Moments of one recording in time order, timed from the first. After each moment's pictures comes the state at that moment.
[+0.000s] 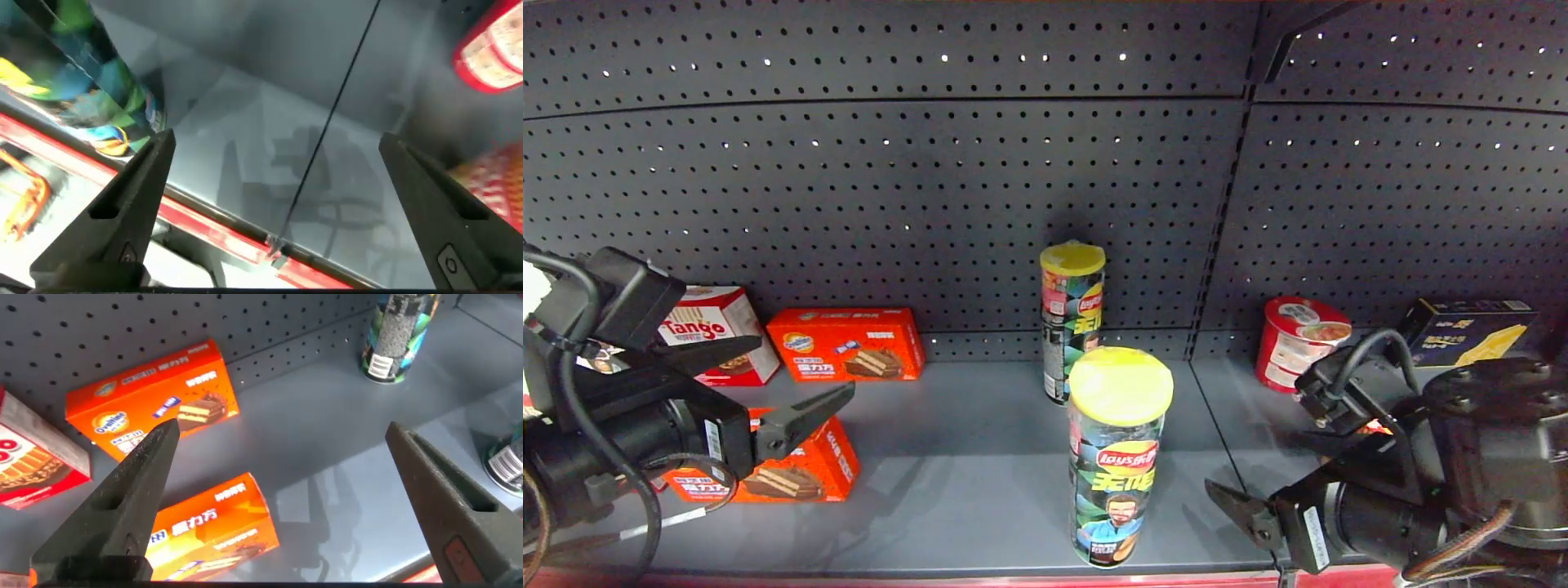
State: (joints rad) left arm -0.21 1.21 -0.53 -0.42 -0.13 0.14; right arm 0.83 1.42 -0.61 -0.29 -0.39 0.10
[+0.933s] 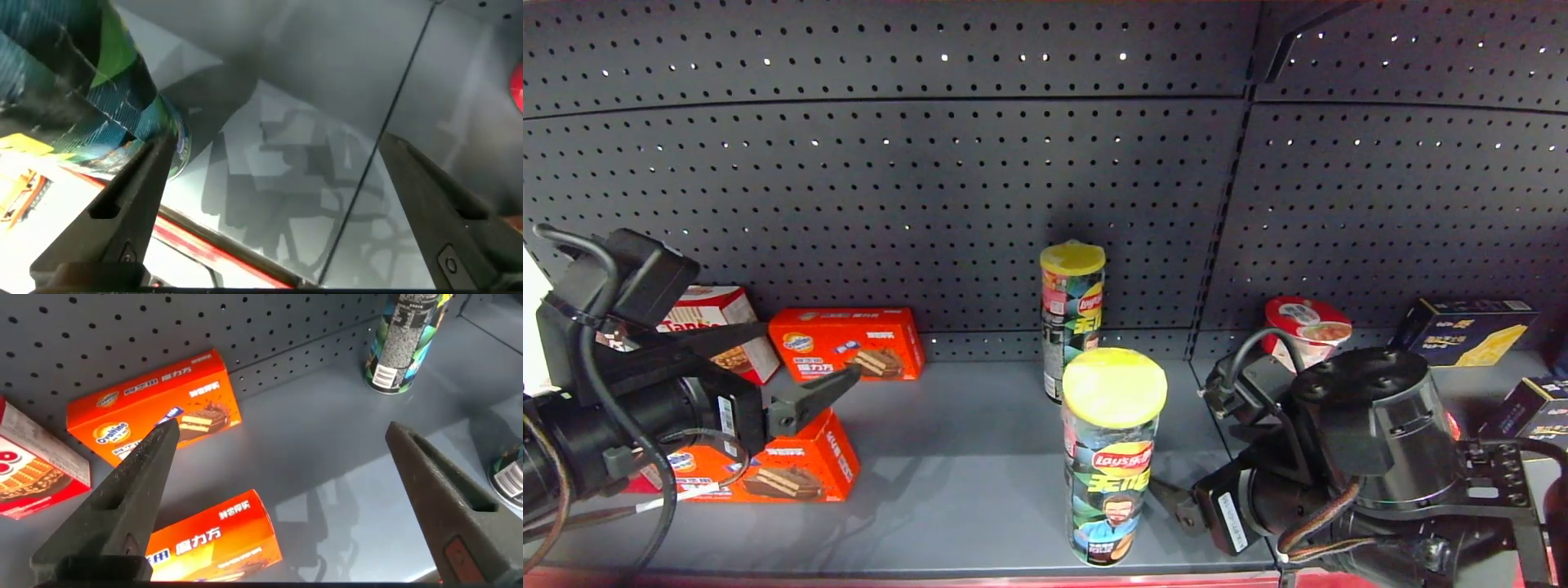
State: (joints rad) left arm -0.20 1.25 -0.58 -0.43 -0.13 0.13; right arm 0.88 1.59 -0.74 -0.29 -0.40 0.10
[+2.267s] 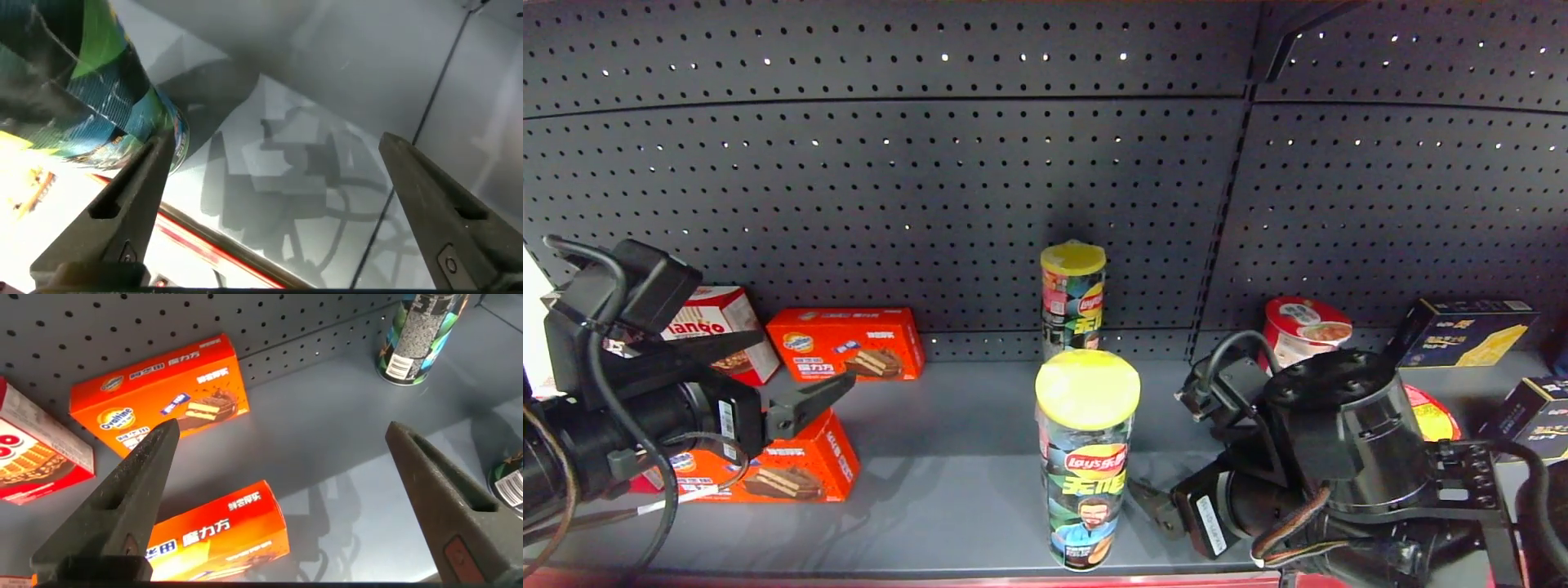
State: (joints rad) left arm -0.17 1.26 -0.56 -0.43 -0.13 0.13; right arm 0.91 1.61 -0.77 -0.29 -0.40 0.11
